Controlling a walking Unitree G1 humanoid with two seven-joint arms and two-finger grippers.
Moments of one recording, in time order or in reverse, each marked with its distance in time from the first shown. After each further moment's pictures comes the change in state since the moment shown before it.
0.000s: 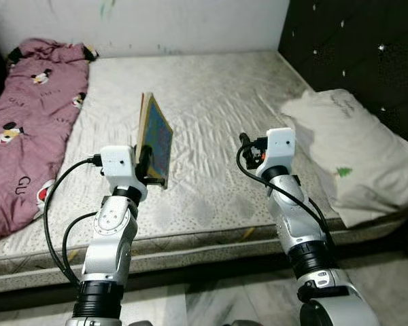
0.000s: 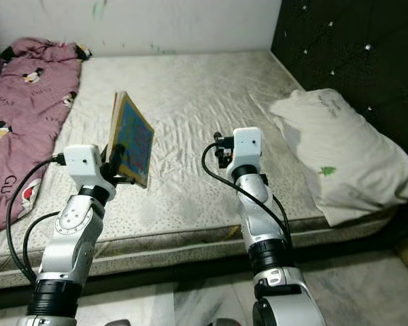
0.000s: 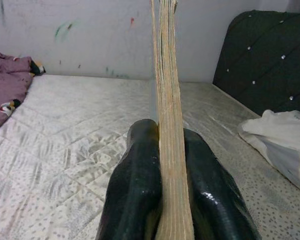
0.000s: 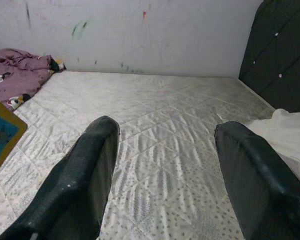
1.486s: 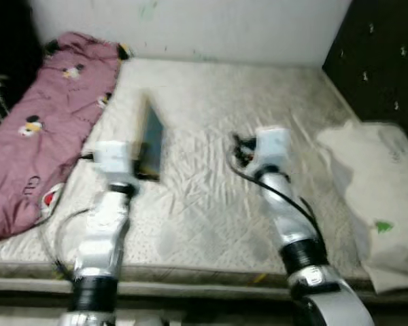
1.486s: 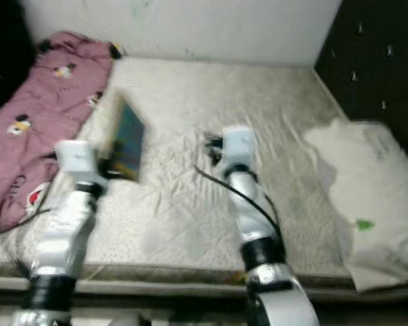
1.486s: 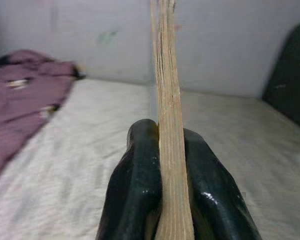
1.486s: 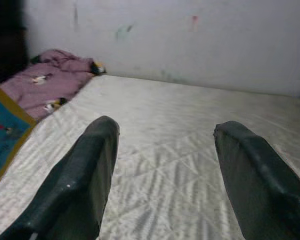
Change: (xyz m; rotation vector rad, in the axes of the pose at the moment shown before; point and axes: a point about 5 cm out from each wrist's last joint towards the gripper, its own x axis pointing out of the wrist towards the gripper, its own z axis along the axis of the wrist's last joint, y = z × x) left arm 0.002 0.012 0.002 -0.001 -0.005 0.053; right arm 0.003 0.015 0.001 0.001 -0.009 0.038
